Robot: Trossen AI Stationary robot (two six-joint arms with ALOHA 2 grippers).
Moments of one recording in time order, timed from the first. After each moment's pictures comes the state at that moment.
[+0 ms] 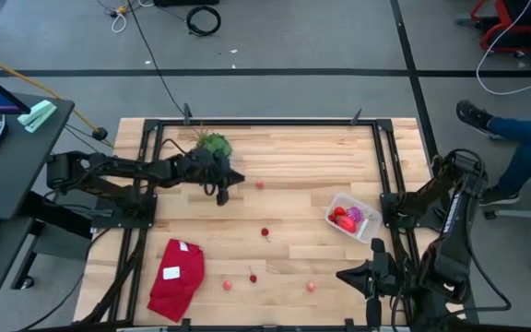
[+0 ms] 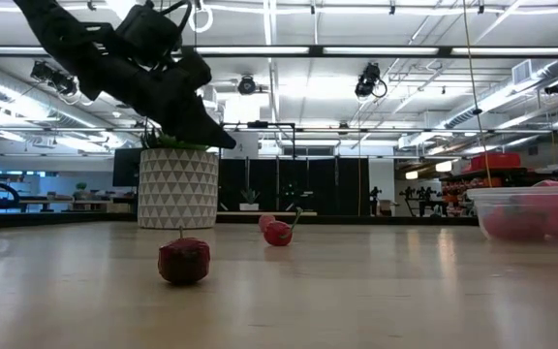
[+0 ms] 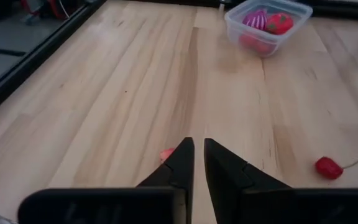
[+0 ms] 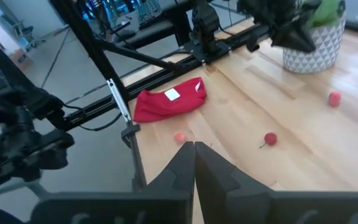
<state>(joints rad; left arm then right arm) 0.24 1.32 0.51 0.36 0.10 0.02 1.09 1.52 1.43 -0.82 1.10 1.26</state>
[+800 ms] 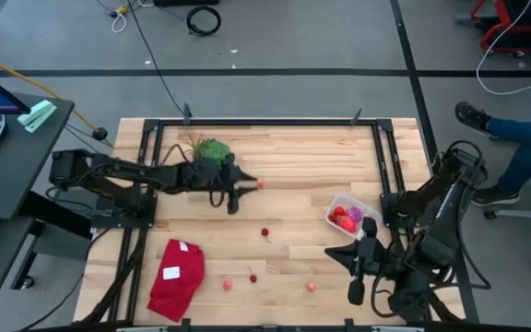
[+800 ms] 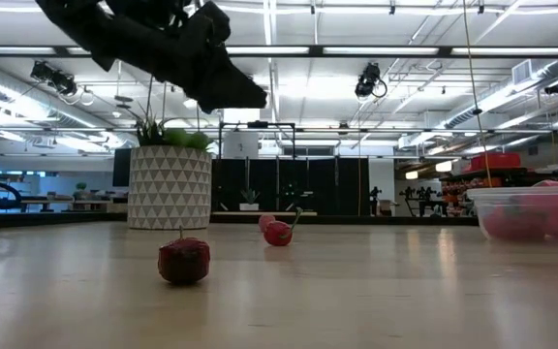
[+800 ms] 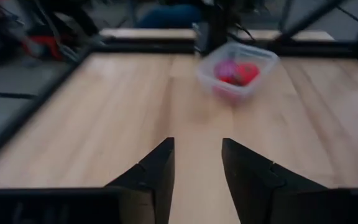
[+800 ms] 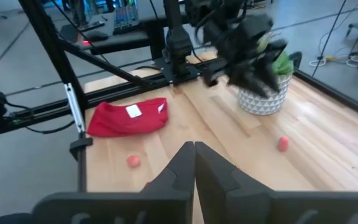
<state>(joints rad) 0.07 1.36 0.66 0.39 -0.06 0.00 0.95 1.48 1.43 -0.82 1.10 0.97</state>
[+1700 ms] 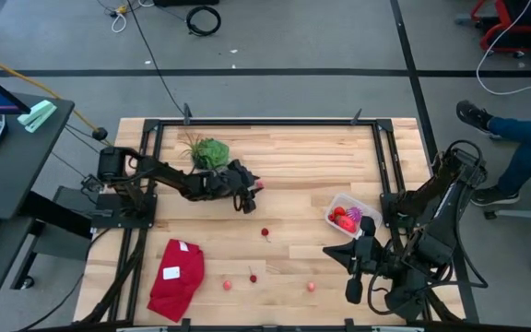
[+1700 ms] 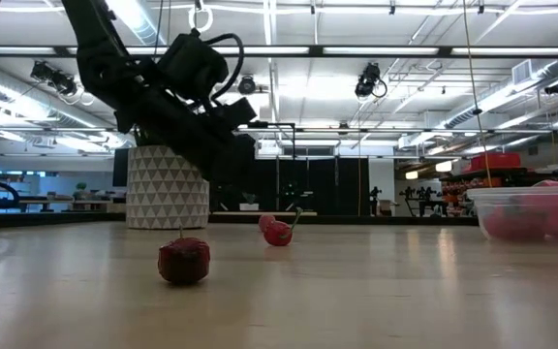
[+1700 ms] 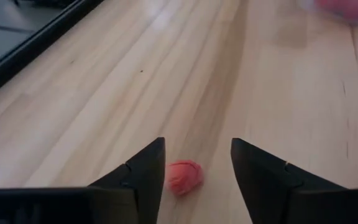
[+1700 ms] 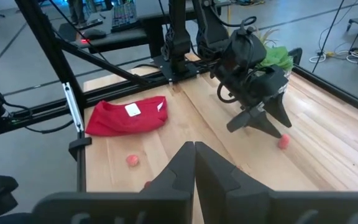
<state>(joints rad) 0.10 1.77 0.66 0.59 -0.30 -0.06 0.94 1.48 1.43 -0.82 1.08 0.97</state>
